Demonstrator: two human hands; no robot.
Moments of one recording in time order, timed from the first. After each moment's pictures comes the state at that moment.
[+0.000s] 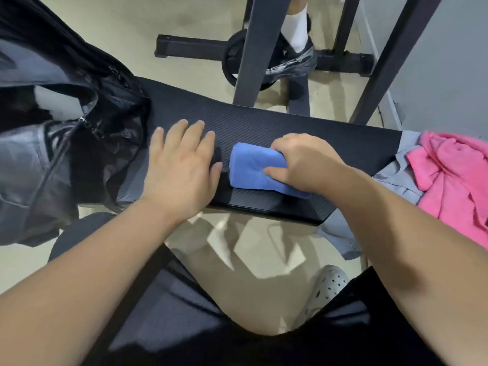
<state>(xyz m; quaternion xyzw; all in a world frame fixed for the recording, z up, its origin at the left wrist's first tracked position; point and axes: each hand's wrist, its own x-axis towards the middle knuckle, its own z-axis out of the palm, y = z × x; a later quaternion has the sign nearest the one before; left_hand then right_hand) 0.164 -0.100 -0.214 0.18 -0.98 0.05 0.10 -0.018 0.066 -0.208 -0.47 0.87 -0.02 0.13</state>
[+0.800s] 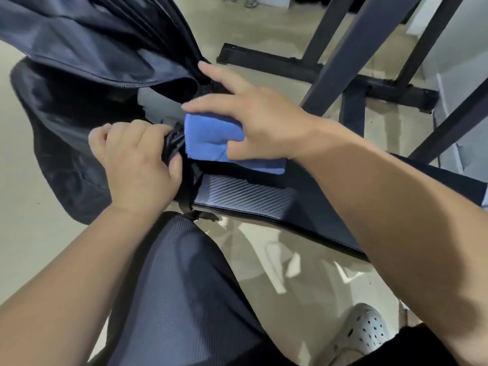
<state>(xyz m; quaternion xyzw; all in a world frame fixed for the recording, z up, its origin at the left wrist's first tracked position) 0.276 -0.224 -0.202 0.36 -0.87 0.07 0.33 0.066 -0.132 -0.132 -0.72 0.66 -0.17 0.12</state>
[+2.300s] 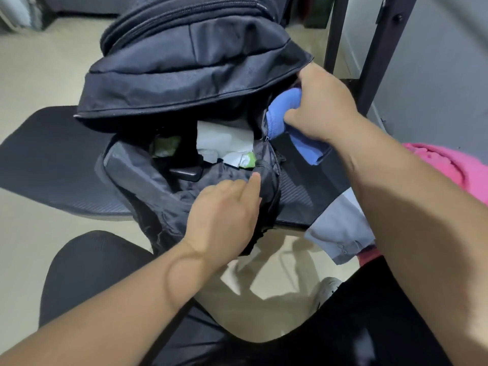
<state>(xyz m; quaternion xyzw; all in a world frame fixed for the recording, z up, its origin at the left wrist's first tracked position) 0.174 -0.007 -0.195 0.05 -0.97 0.03 0.25 -0.051 0.066 -0.107 -0.37 0.91 -0.19 -0.04</state>
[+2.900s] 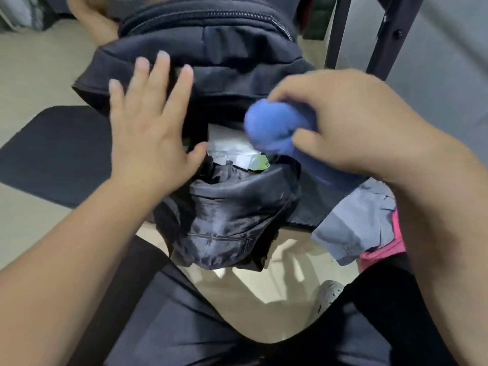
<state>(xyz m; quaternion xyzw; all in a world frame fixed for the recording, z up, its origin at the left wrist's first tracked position) 0.193 -0.120 -0.118 0.20 -0.94 0.10 0.27 0.044 0.098 -0.031 -0.54 0.83 -0.10 -0.06</state>
